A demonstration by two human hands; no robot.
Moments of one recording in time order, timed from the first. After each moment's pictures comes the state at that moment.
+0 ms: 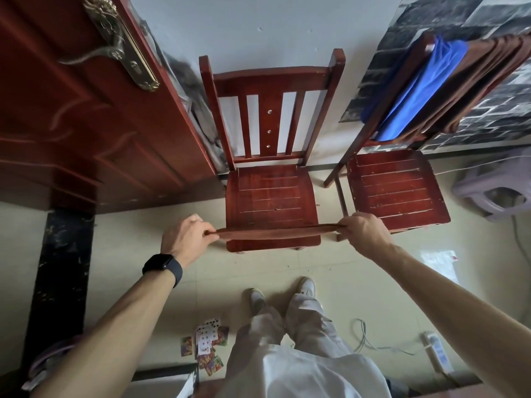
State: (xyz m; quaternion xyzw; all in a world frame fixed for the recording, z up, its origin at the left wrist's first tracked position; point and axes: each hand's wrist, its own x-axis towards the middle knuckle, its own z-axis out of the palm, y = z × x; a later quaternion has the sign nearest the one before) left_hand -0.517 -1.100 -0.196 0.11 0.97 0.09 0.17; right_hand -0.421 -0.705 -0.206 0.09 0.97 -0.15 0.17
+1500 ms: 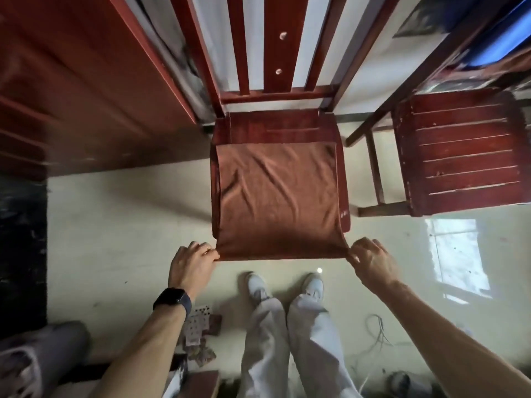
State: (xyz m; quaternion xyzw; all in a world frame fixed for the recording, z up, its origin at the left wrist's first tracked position) left_hand -0.466 -1.116 -0.510 0.23 0.95 0.04 0.18; right_hand -0.359 -0.710 -0.513 0.12 0.97 -0.14 0.18
